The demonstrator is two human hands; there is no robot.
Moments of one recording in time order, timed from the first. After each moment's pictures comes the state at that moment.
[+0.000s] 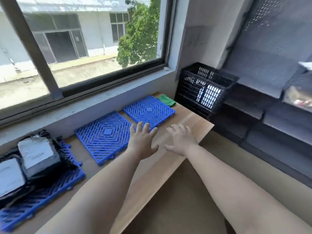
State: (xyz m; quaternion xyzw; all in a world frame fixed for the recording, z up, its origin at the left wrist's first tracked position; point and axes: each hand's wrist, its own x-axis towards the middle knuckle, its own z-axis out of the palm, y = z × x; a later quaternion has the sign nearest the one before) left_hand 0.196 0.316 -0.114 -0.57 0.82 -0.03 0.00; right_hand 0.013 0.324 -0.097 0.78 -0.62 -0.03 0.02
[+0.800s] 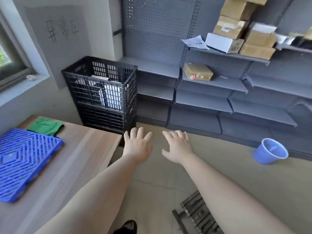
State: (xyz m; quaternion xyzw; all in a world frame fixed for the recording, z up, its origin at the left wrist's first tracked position) left_hand -0.296 0.216 -0.159 -0.36 0.93 -0.01 -0.01; right_hand -0.437 0.328 -0.132 0.55 -0.83 0.01 -0.04
